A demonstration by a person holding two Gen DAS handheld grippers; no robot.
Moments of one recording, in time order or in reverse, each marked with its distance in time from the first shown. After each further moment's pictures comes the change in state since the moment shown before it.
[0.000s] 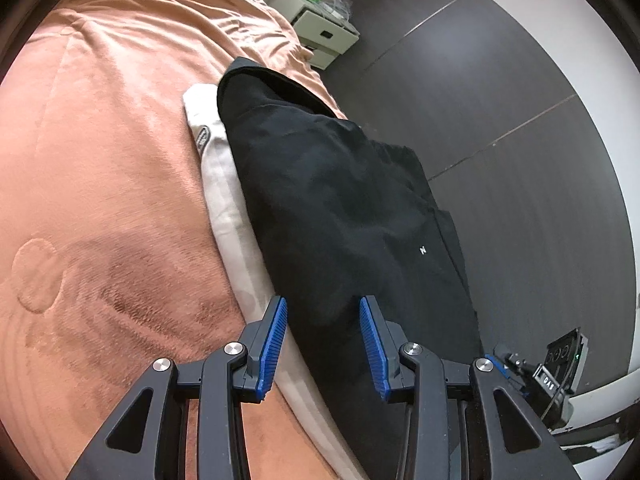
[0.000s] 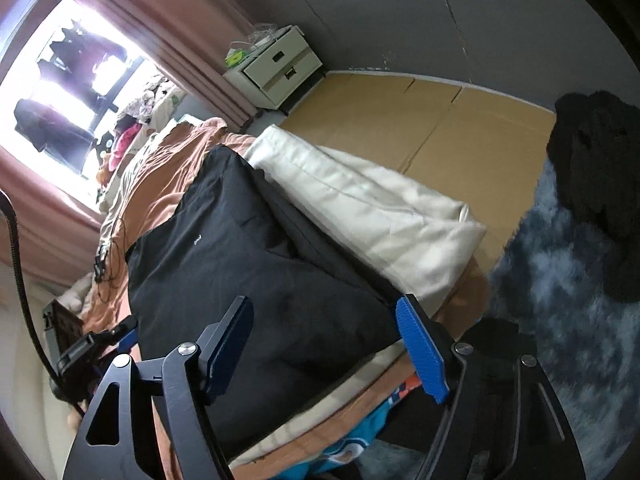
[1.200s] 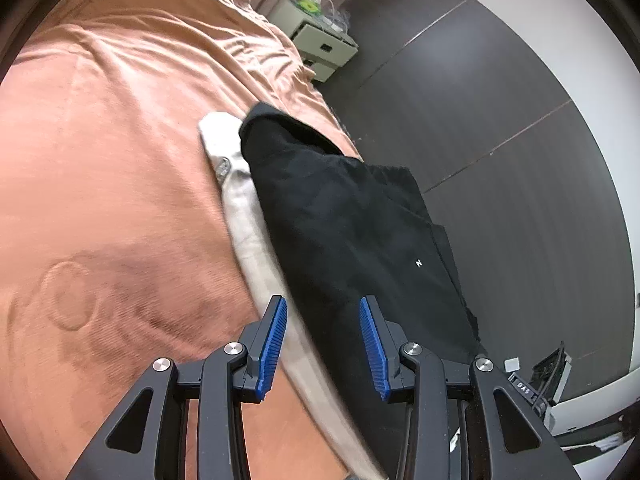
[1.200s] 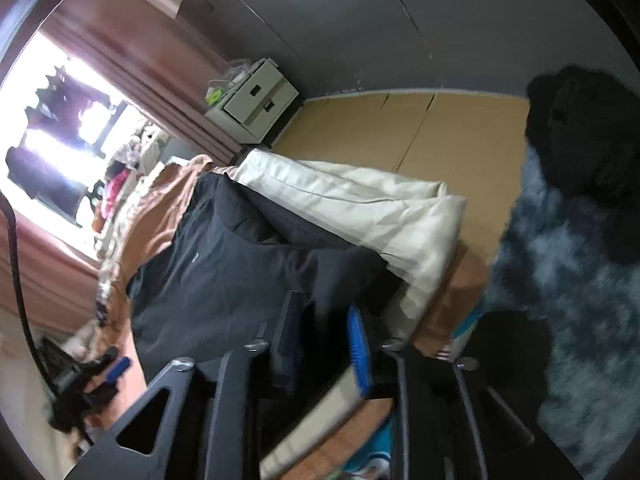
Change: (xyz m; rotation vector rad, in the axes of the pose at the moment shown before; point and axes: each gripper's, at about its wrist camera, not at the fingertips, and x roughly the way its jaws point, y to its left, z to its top) left arm -0.036 0.006 0.006 0.017 -0.042 0.020; right arm -0.002 0.001 -0.028 0.101 -0.138 -0.034
